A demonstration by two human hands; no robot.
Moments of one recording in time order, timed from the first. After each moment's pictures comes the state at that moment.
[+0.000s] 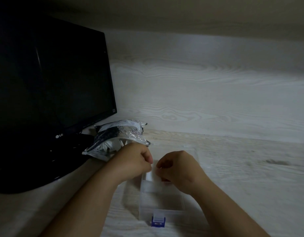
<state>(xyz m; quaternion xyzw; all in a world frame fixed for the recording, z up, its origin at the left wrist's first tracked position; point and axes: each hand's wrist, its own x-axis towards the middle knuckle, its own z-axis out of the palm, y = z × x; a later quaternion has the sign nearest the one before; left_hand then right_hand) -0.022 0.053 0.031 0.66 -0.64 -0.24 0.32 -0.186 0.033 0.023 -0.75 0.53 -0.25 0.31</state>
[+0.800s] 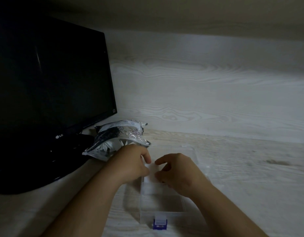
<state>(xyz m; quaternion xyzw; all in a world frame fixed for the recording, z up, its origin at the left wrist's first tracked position) -0.018 0.054 0.027 0.67 -0.68 -0.17 0.26 -0.183 0.031 0.022 -0.77 0.54 -0.19 0.29</state>
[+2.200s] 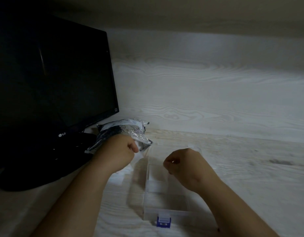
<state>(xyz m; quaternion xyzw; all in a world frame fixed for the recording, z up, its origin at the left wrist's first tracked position) 0.009 0.049 0.037 0.72 -0.60 -0.13 0.31 -0.197 0.032 0.029 -0.79 0.54 -0.21 0.18</state>
